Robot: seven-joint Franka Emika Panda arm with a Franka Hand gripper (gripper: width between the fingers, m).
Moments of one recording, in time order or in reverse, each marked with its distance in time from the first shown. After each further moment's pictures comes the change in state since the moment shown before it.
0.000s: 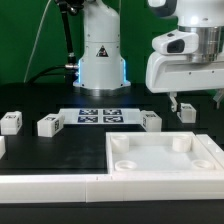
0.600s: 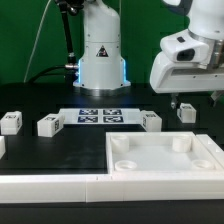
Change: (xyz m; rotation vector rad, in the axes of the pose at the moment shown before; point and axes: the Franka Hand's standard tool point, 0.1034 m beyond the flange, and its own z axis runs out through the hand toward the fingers) arm -0.019 -0.001 0.002 -0.046 -0.308 -0.037
